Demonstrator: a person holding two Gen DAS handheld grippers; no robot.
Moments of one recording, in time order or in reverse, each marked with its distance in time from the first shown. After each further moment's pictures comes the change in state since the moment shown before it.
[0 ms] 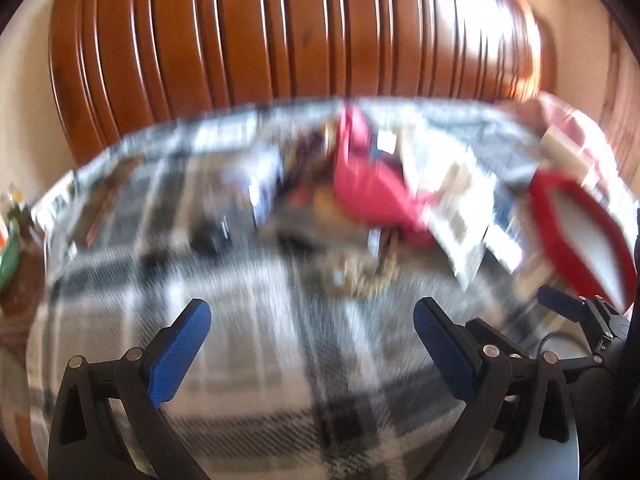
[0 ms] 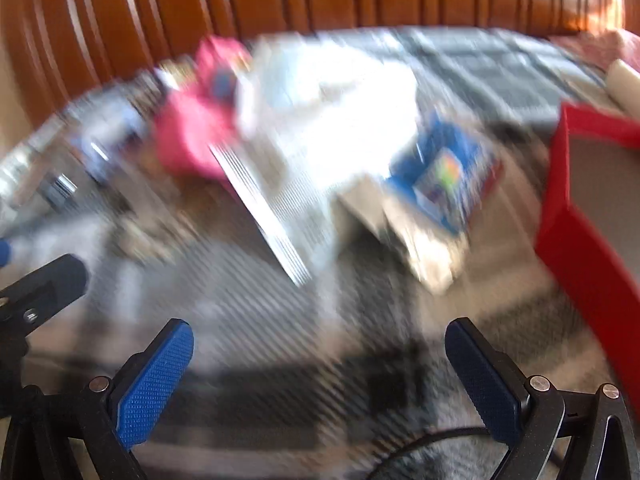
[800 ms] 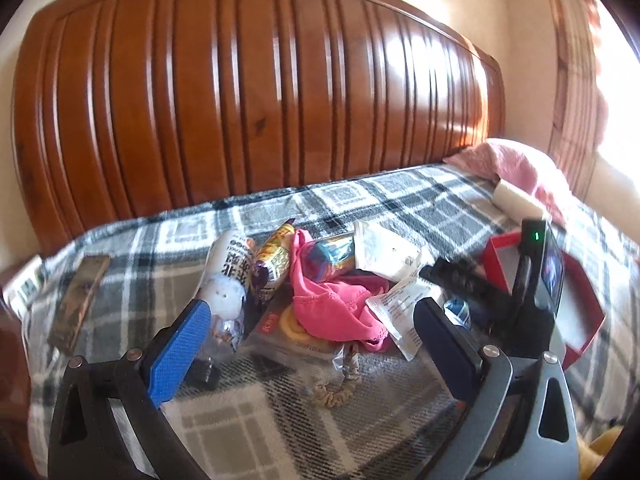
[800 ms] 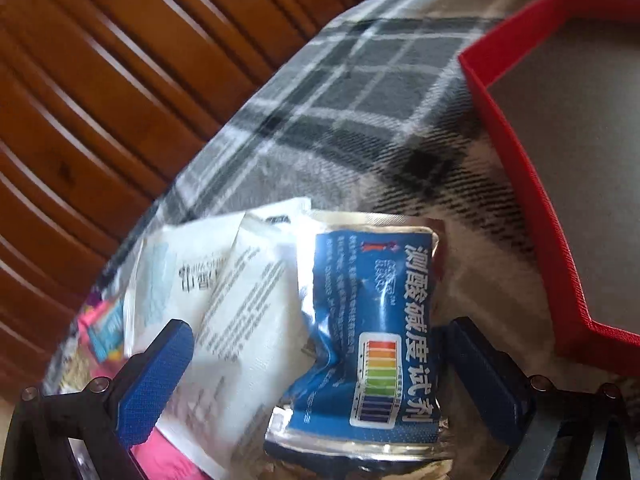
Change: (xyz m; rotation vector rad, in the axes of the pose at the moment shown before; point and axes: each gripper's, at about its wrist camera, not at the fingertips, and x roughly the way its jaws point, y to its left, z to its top) left arm -0.003 -0.010 0.061 0.149 -0.156 -0.137; right arm 0.056 -0.084 0.052 0.744 -0.154 -0.055
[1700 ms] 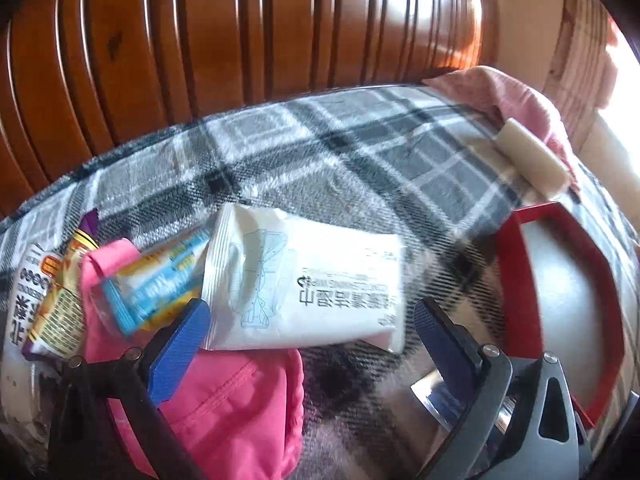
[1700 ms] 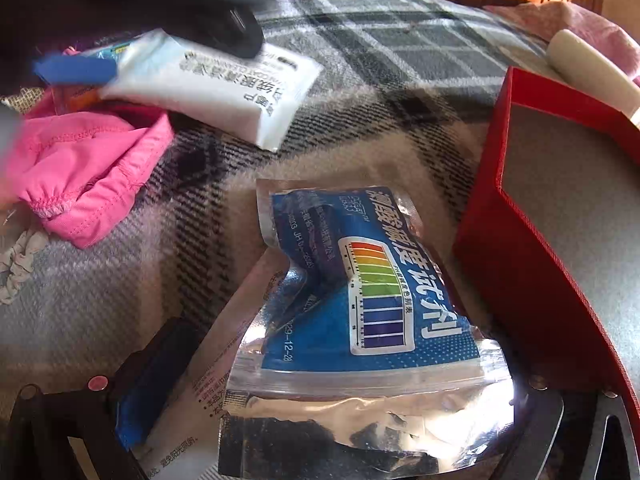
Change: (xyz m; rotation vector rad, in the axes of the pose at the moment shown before) left arm 0.200 -0.102 0.042 -0.008 0.294 -0.123; right arm -0.027 0.003 -0.053 -0.699 0.187 -0.230
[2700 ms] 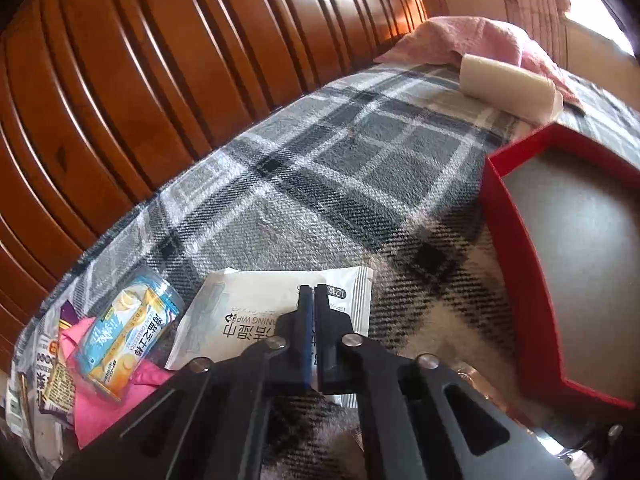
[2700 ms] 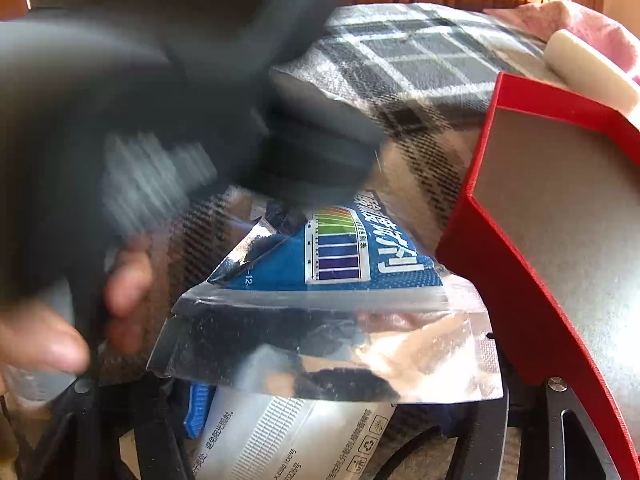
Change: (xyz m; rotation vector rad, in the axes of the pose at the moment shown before) left arm 0.008 -0.080 0.004 0.269 -0.061 0.134; right arm -0.013 -0.013 0.001 0.023 -0.020 0.055
